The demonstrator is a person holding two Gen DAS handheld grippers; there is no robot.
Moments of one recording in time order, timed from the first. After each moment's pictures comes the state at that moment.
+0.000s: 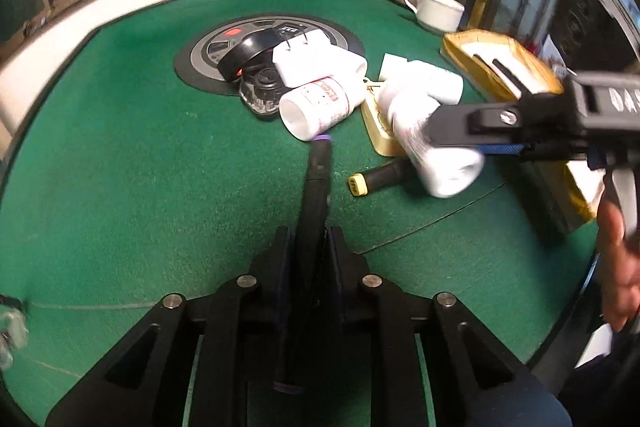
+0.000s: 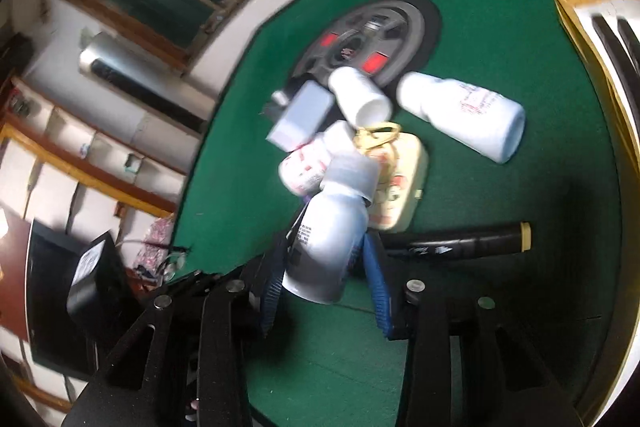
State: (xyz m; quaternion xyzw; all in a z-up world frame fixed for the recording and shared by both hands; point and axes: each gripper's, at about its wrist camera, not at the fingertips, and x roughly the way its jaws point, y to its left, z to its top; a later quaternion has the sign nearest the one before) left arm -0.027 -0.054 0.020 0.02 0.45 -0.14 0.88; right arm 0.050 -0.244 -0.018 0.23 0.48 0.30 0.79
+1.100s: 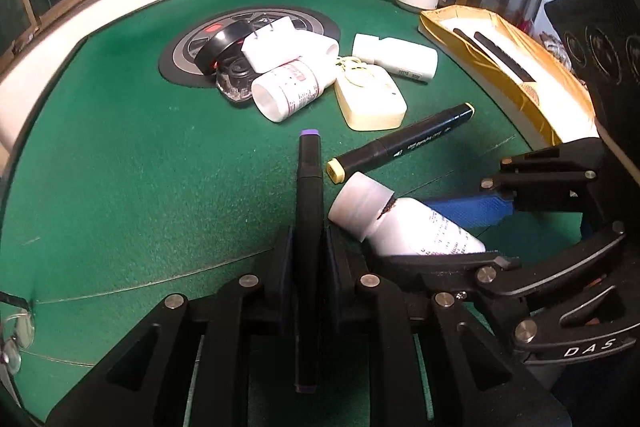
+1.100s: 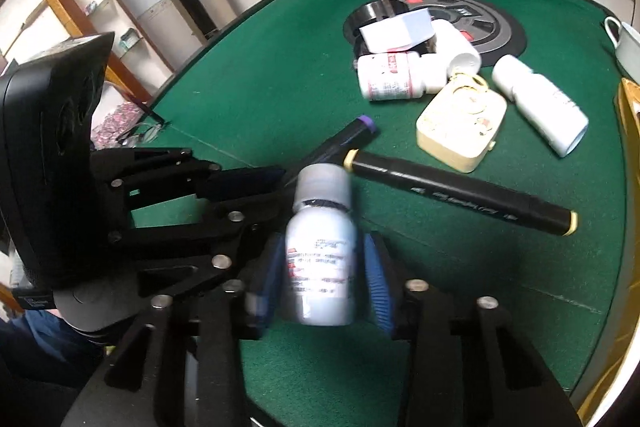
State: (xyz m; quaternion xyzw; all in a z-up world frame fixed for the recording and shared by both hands) left arm -0.041 -0.070 0.020 0.07 0.46 -0.15 0.87; right arm 0.000 -0.178 -0.032 -0.01 0.49 0.34 0.80
